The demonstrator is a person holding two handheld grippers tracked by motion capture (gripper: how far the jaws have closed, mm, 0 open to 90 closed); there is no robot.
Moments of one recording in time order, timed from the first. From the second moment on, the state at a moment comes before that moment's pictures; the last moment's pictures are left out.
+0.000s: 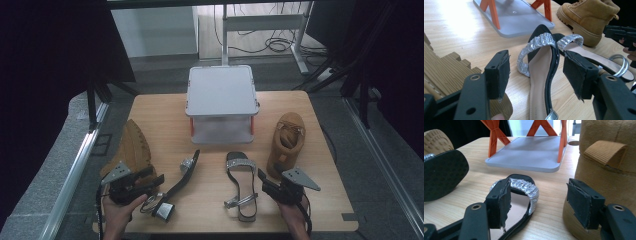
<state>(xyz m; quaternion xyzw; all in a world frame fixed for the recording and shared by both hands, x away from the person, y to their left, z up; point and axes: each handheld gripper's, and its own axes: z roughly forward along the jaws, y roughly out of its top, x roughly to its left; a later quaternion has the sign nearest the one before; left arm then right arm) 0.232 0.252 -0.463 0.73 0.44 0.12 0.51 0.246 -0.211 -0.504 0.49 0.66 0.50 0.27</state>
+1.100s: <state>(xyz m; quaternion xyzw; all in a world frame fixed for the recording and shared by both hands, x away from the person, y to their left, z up) 0.232 0.249 -0.465 0.74 0.45 0.10 0.49 0.241 -0.210 -0.510 0.48 0.68 0.48 0.28</state>
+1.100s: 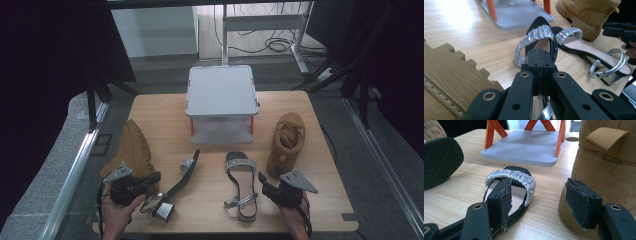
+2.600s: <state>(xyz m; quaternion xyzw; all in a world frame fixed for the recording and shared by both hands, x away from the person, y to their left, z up) 0.242 0.213 -0.489 0.79 0.44 0.08 0.42 0.240 -0.209 -0.514 0.48 0.69 0.47 0.28</state>
